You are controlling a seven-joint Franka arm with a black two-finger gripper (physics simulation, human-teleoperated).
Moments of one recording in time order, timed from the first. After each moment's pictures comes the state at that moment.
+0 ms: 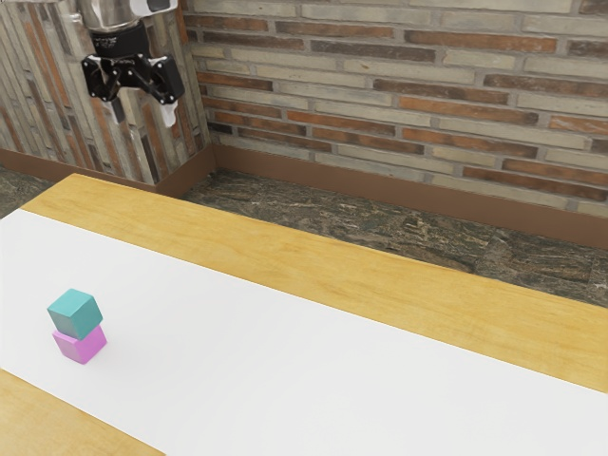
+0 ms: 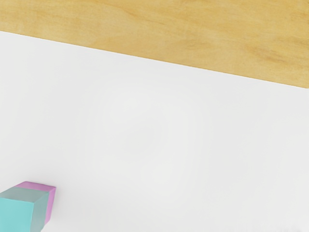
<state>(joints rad) 0.00 0.04 0.06 -1.37 0.00 1.43 -0.12</state>
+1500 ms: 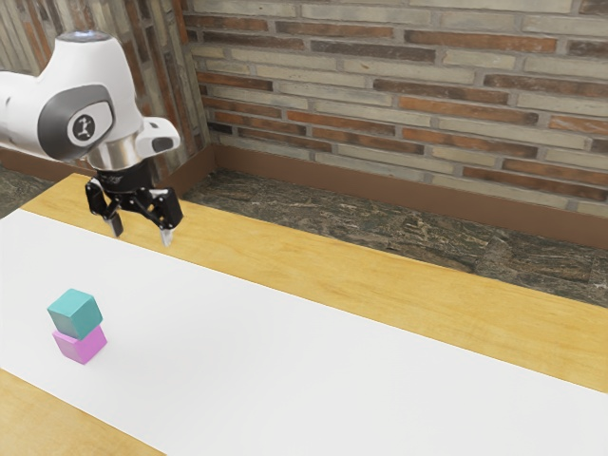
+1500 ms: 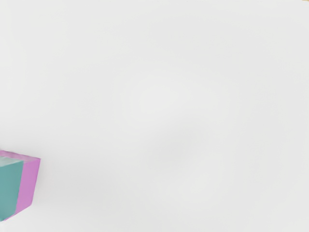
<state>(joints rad) 0.24 -0.26 -0.16 -2.17 0.04 1.93 -0.14</state>
